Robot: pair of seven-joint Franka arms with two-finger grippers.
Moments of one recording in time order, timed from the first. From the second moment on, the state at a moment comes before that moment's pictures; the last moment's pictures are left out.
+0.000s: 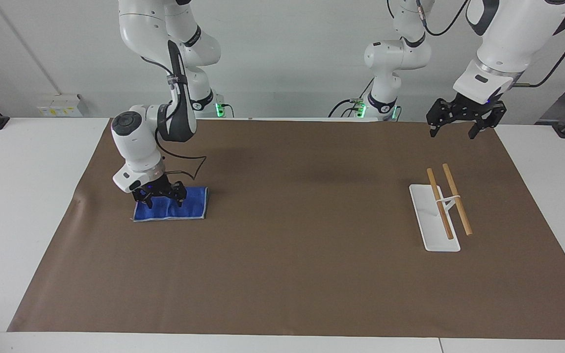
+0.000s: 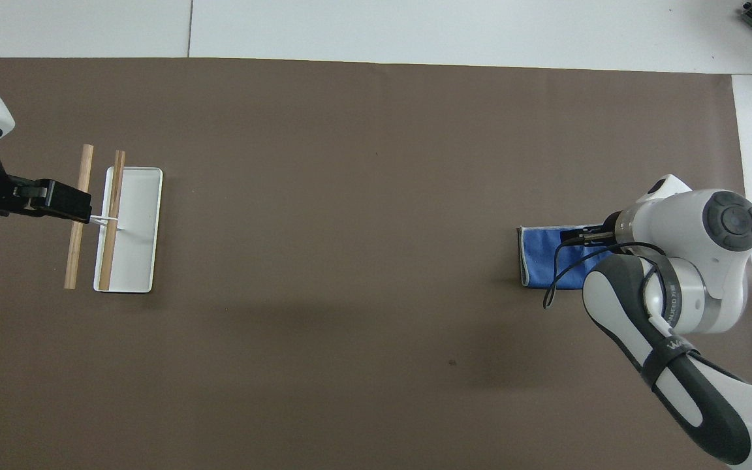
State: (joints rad) left arm -0.02 0.01 -0.13 -1.52 0.03 1.52 -0.01; right arm 0.07 0.17 -0.09 -2.21 0.01 2.46 -0.09
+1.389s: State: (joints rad) left arm -0.02 0.01 -0.13 -1.52 0.03 1.52 -0.01; right arm 0.05 0.18 -0.09 -2.25 0.01 2.46 -0.11
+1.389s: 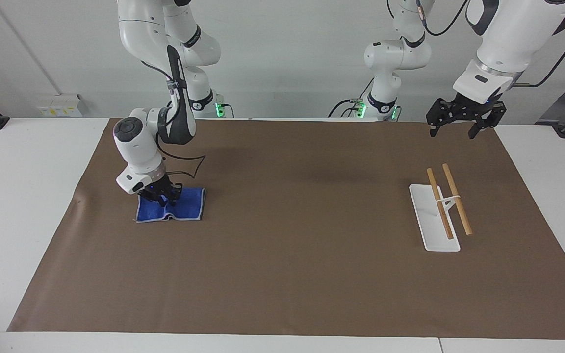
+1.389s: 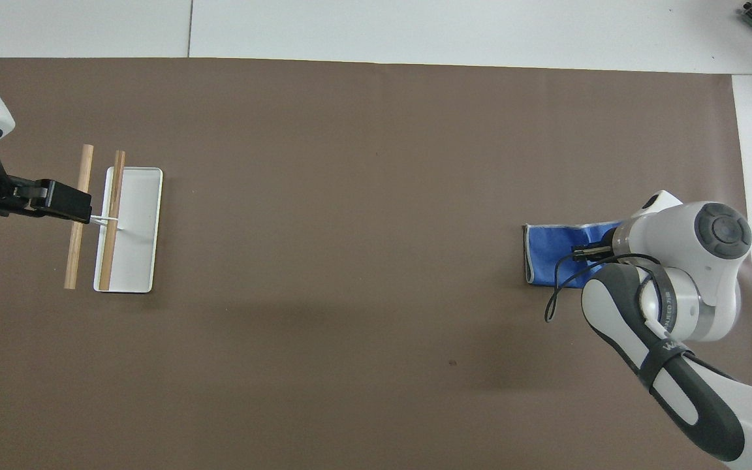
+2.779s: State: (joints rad) left arm -0.02 0.01 -0.13 -1.52 0.03 1.52 -0.01; right arm 0.07 0.12 -0.03 -1.87 0.77 1.98 -0.18
